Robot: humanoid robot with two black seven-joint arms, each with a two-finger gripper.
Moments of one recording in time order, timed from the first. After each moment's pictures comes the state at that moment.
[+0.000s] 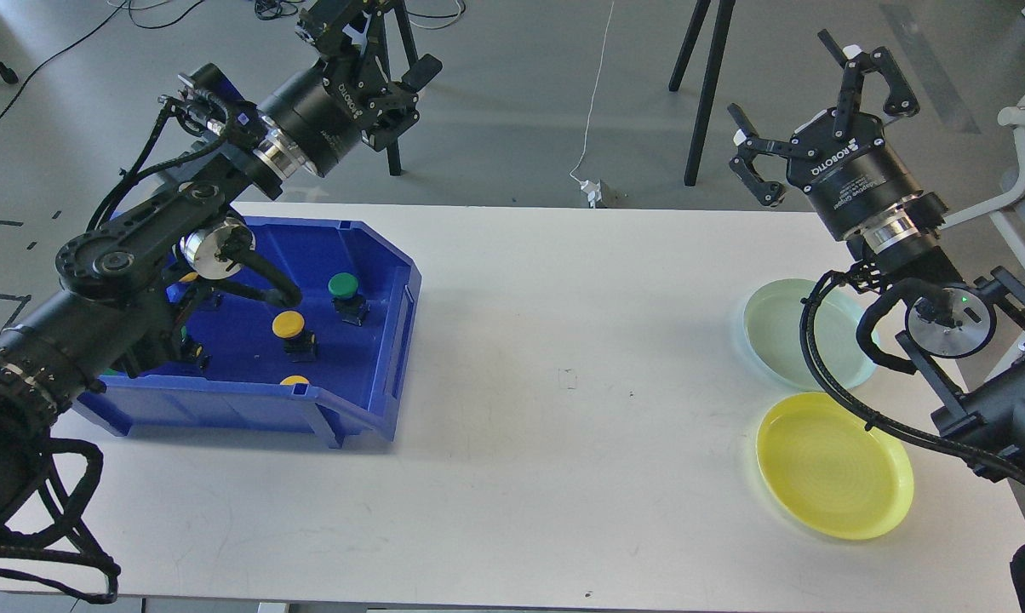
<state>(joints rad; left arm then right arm) -0.95 0.28 -0.65 -0.77 0.59 -0.43 -0.49 0.59 -0.37 1.04 1.02 -0.05 0.49 0.17</state>
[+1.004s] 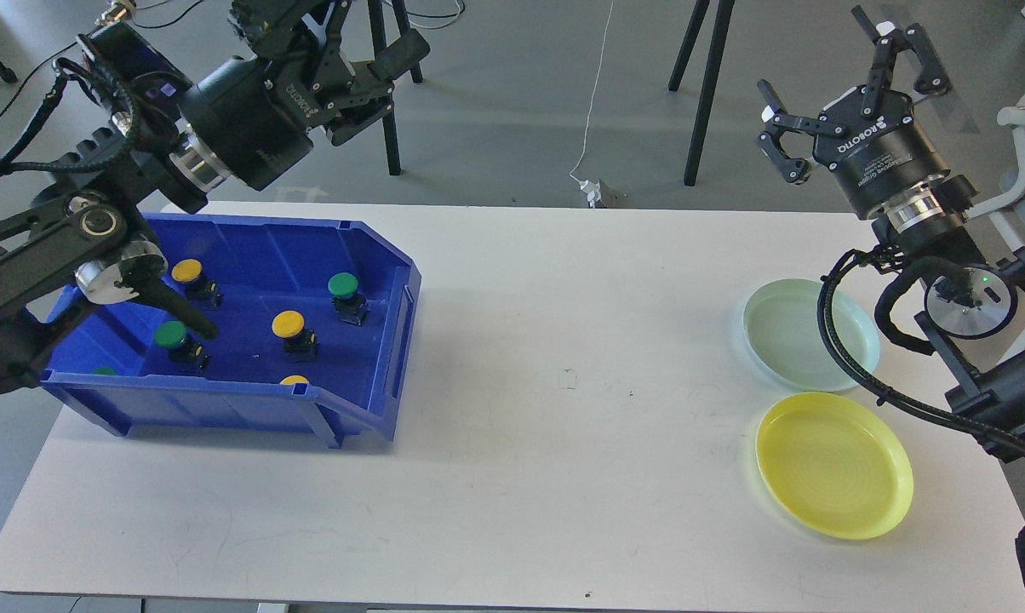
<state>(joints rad) -1.01 0.80 -0.40 -1.41 0.79 -0.19 -0.49 0.64 -0.39 1.05 0.97 -0.05 0.48 0.18</state>
